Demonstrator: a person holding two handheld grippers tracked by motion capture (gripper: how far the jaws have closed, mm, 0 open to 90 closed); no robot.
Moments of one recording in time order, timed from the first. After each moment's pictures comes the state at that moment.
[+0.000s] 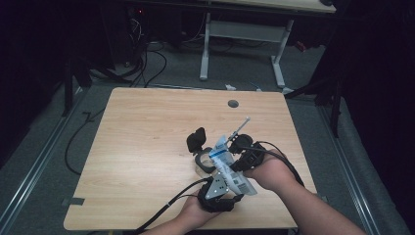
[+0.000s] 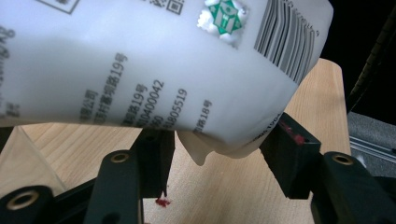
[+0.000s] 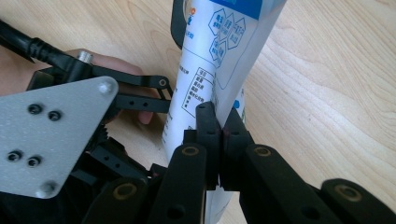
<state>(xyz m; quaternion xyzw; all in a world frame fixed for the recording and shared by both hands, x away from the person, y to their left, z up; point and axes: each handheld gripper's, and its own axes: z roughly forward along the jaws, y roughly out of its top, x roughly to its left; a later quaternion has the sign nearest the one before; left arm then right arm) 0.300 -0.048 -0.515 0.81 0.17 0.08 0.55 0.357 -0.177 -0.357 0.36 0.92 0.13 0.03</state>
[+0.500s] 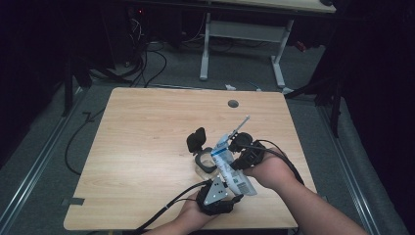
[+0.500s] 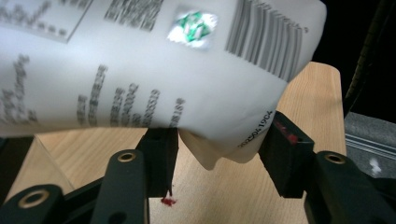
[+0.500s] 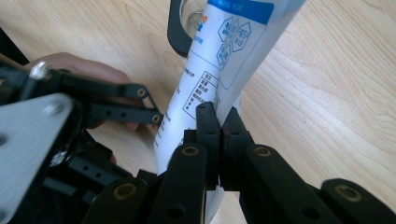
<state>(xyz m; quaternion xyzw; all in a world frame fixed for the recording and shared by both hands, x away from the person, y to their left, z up) 0.286 -0.043 -0.507 0.80 0.15 0.12 0.56 0.360 -0.175 -0.355 0.36 0.92 0.12 0.03</state>
